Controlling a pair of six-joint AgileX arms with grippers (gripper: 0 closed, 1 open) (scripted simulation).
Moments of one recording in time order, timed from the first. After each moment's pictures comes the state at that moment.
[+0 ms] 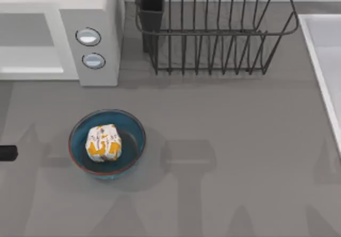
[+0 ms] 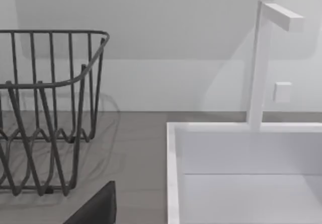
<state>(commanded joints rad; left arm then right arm) -0.03 0.31 0.09 0.22 -0.03 0.02 0.00 0.00 0.00 0.00 0.00 0.00</state>
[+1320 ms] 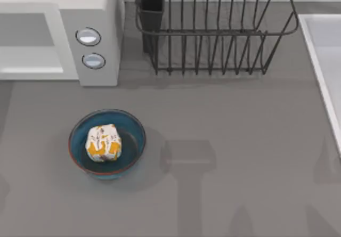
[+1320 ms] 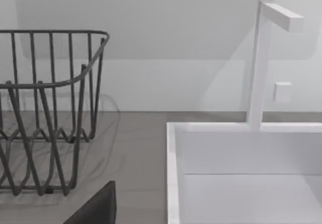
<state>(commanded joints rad) 1.04 1.71 1.33 -0.74 0.66 0.91 0.00 0.00 0.00 0.00 0.00 0.00</state>
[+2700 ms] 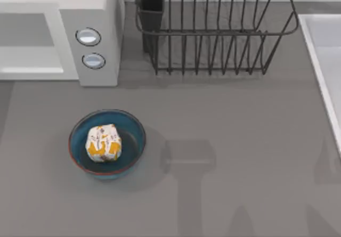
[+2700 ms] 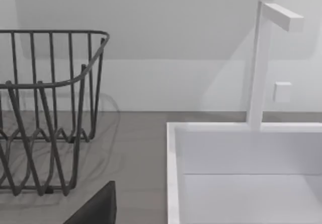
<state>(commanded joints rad) 1.03 1.82 1.06 -0.35 0.66 0.90 0.00 0.00 0.00 0.00 0.00 0.00</state>
